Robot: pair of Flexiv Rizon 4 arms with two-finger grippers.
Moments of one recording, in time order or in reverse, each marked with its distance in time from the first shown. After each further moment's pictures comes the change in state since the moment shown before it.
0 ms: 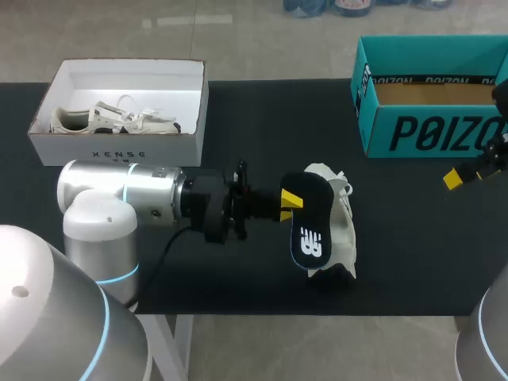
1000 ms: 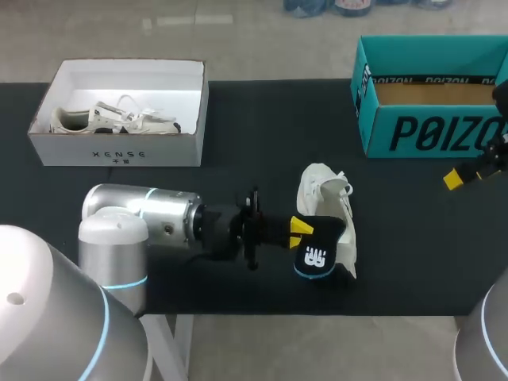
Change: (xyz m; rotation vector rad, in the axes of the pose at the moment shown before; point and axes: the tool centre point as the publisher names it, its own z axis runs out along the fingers) left arm 0.037 -0.020 0.025 0.149 -0.039 -0.274; right arm 0.000 0.000 0.000 -0.001 0.001 -0.001
